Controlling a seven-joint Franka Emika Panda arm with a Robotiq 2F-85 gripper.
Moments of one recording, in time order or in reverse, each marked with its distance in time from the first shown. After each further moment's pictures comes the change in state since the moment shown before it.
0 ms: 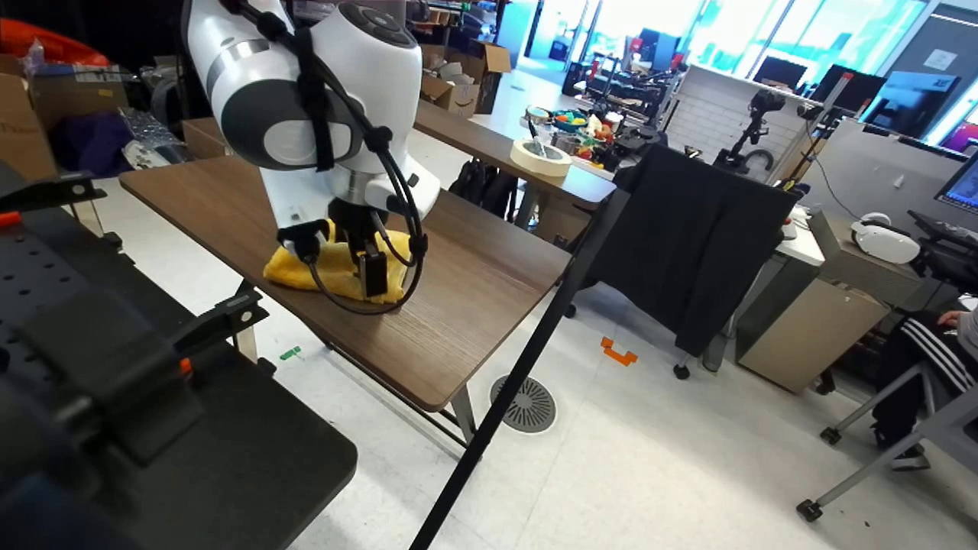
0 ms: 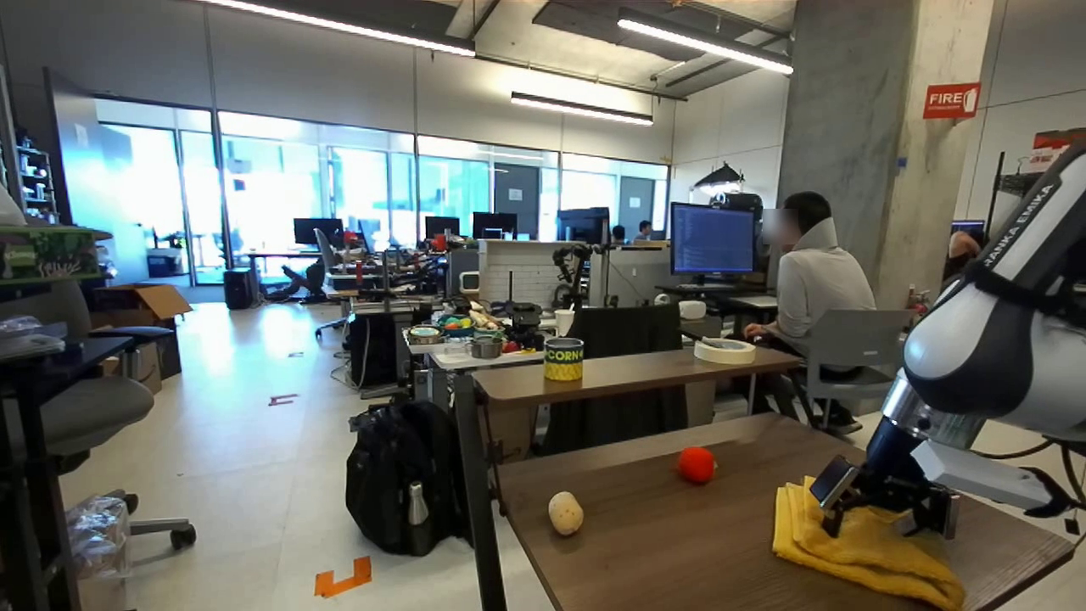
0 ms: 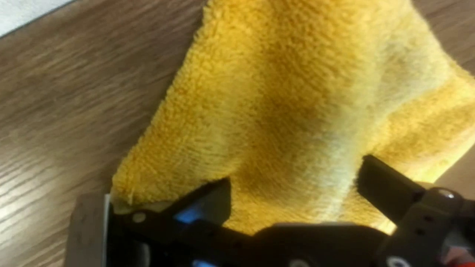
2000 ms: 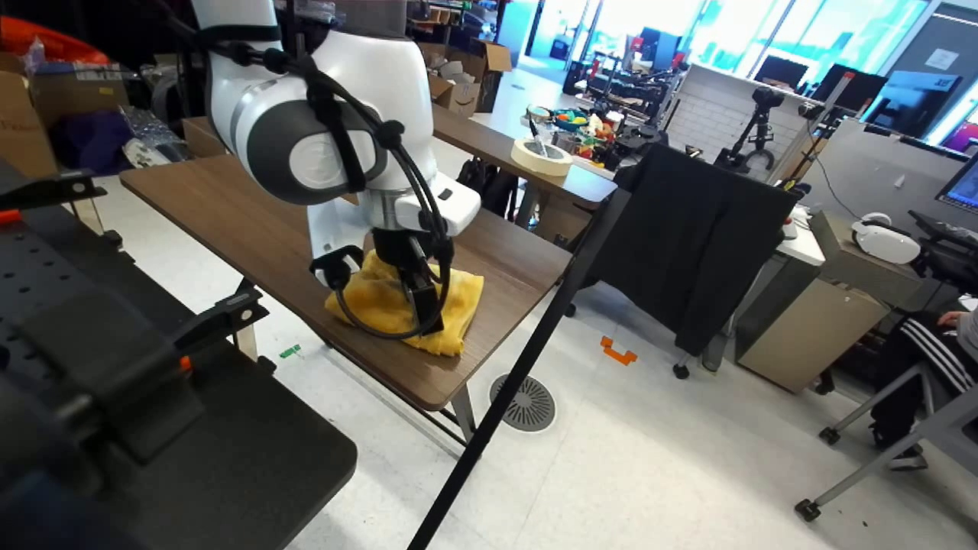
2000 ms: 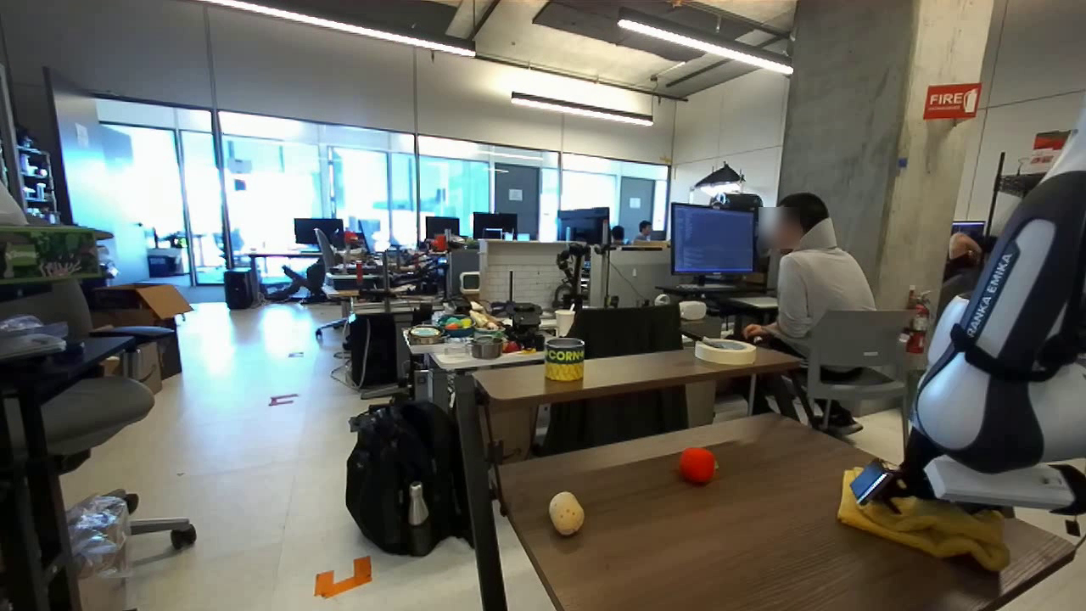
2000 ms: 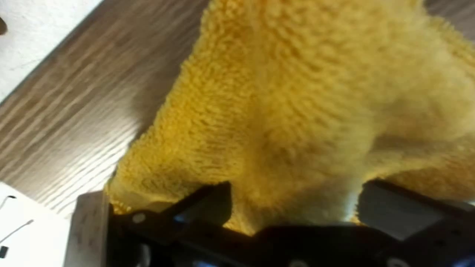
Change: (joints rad) arm 0.437 0.052 -0.503 0.048 0.106 0.100 0.231
